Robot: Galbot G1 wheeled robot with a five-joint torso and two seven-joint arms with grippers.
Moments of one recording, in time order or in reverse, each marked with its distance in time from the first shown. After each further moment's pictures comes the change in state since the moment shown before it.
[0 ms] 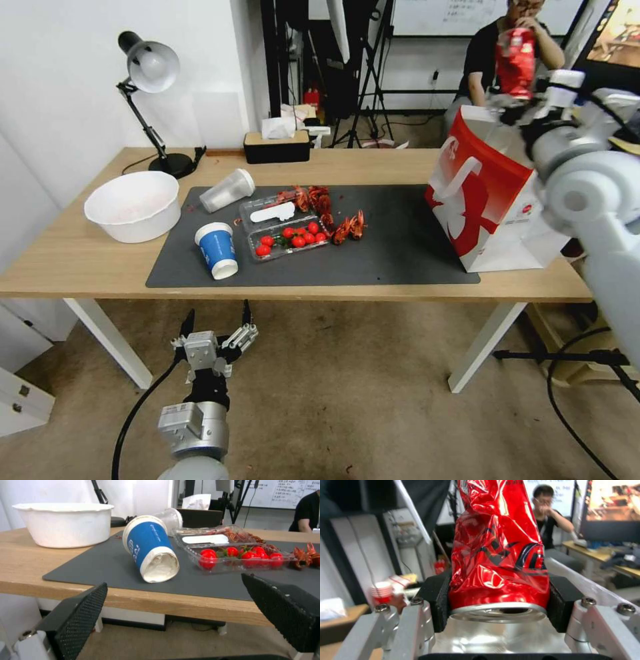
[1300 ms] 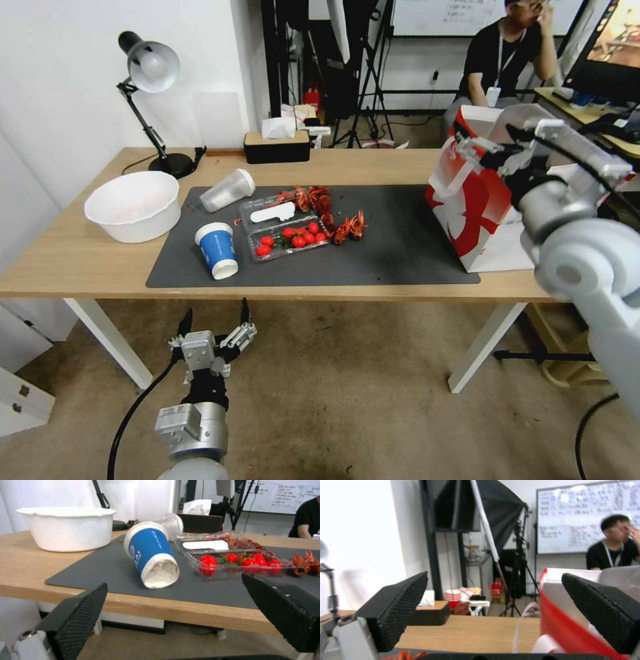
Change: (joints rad) left arm 0.011 -0.011 -0.005 -0.017 0.002 0.000 0.002; right arm -0.146 0.014 0.024 0.138 -0.030 0.101 -0.091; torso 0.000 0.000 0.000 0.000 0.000
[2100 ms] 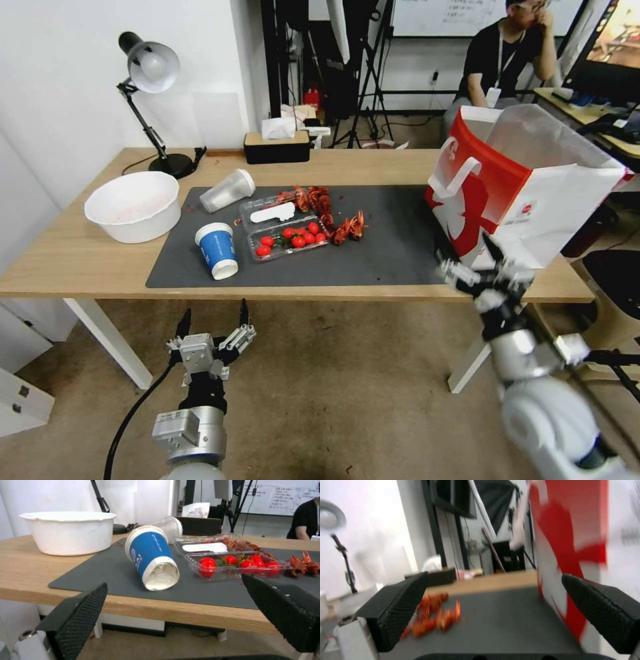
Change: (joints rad) left arm 0.016 0.012 0.000 -0.004 0.006 -0.033 0.004; right arm -0.860 0.316 0.111 0.070 -0.499 0.722 -0.449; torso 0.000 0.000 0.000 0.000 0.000
